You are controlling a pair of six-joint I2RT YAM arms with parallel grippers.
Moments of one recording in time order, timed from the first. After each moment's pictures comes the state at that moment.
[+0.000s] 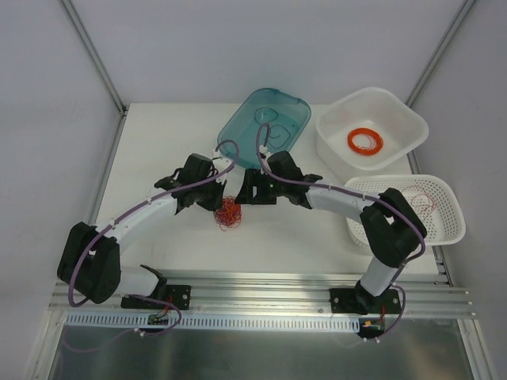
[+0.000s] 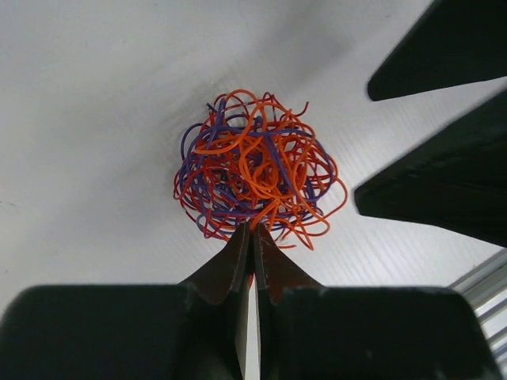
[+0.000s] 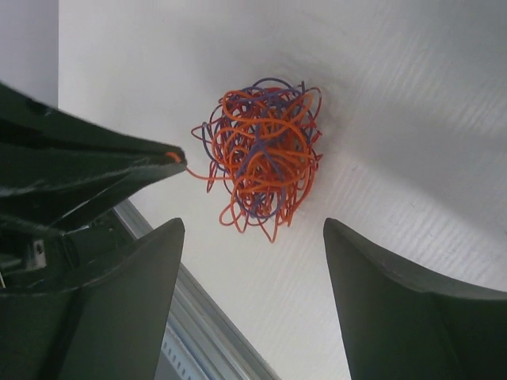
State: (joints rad) left arm -0.50 1.35 0.86 -0.43 0.17 -0.02; right arm 0.75 1.71 1.07 -0.07 -0.35 0.66
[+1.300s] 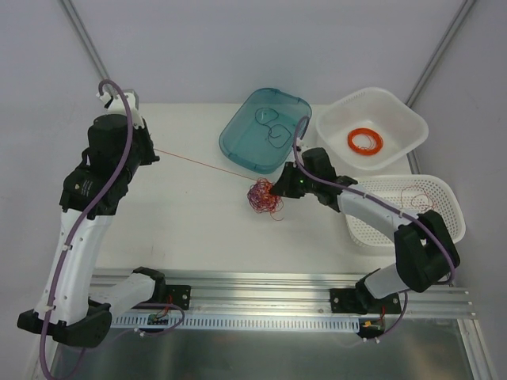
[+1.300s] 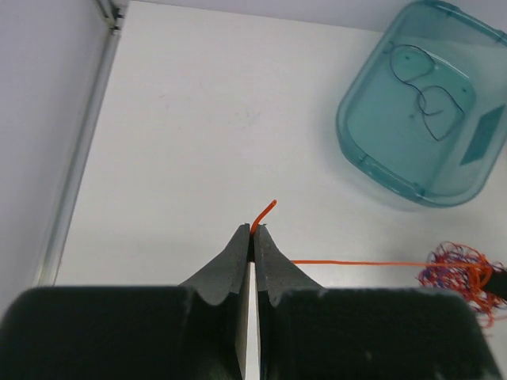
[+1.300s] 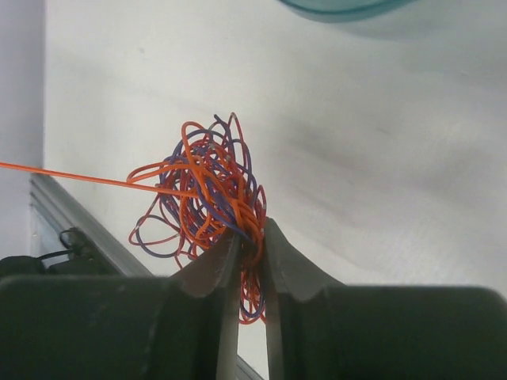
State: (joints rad) left arm -0.26 1.03 1.50 -0.88 -0.28 -0.20; right arm 0.57 1.49 0.92 -0.09 -0.29 0.62
